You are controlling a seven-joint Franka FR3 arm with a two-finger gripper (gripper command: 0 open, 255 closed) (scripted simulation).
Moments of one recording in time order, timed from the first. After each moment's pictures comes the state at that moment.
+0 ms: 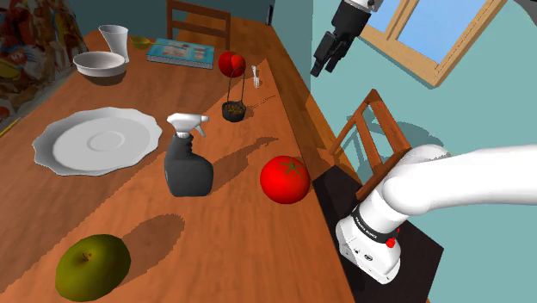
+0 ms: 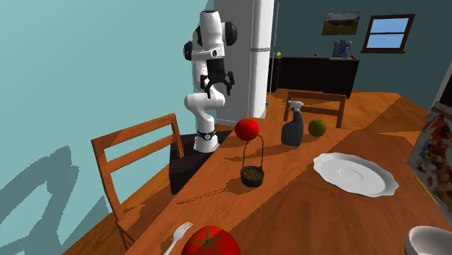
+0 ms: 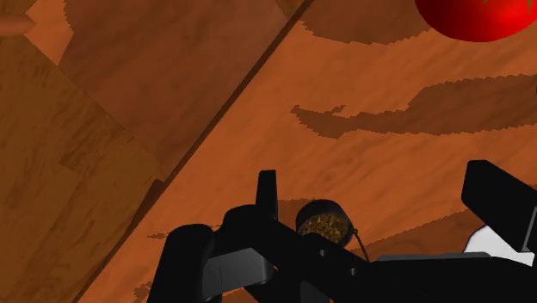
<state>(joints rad) -0.02 -0.76 0.02 -2.33 0.10 1.68 -0.15</state>
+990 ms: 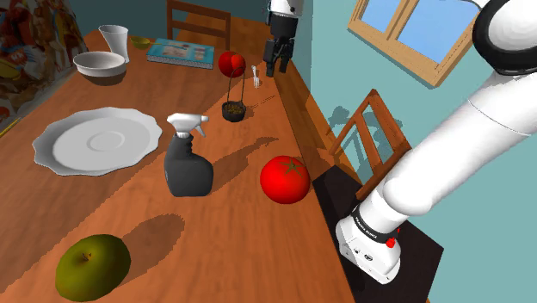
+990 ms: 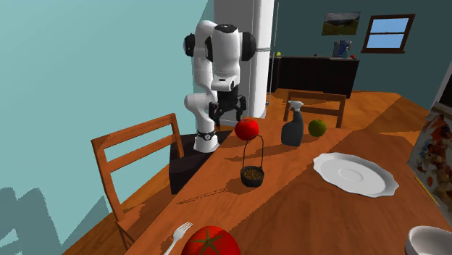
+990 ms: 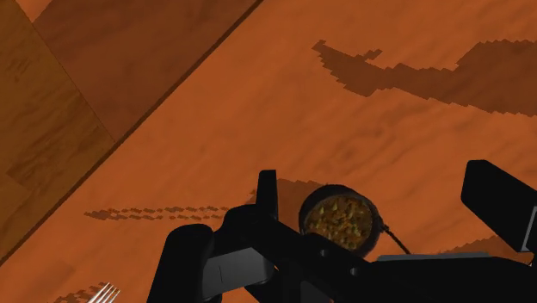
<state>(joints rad) 0.01 -0.09 0.02 -1.88 0.07 1.65 -0.26</state>
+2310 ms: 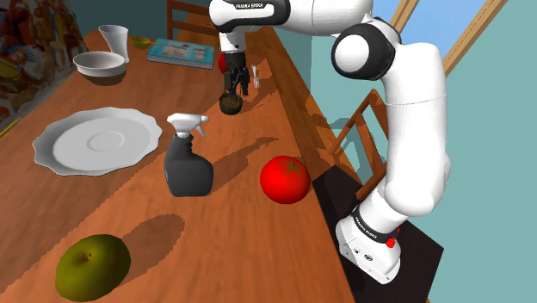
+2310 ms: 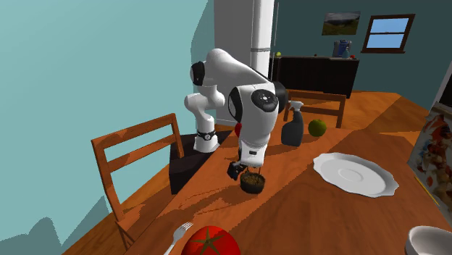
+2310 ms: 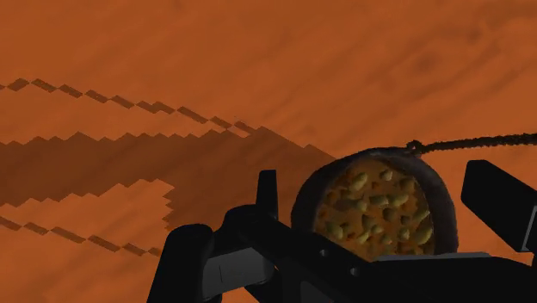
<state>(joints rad) 0.05 0.64 0.04 -1.23 0.01 1.47 -0.33</state>
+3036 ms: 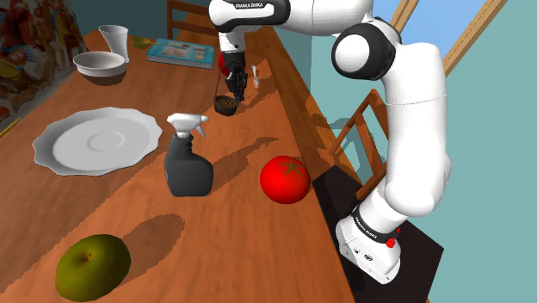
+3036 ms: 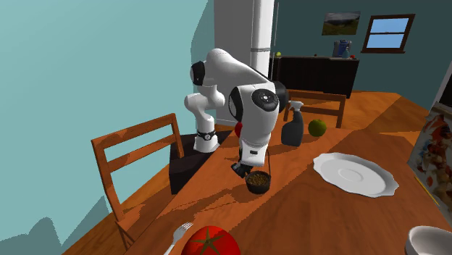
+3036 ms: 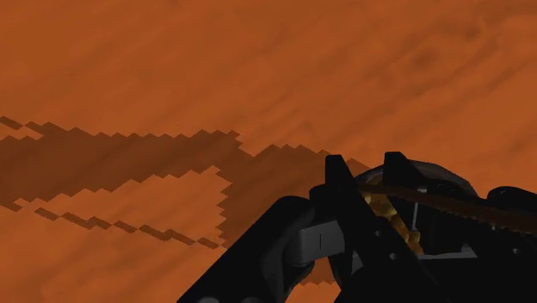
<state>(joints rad) 0.05 0.63 0.05 -1.23 0.02 1.48 -0.33</state>
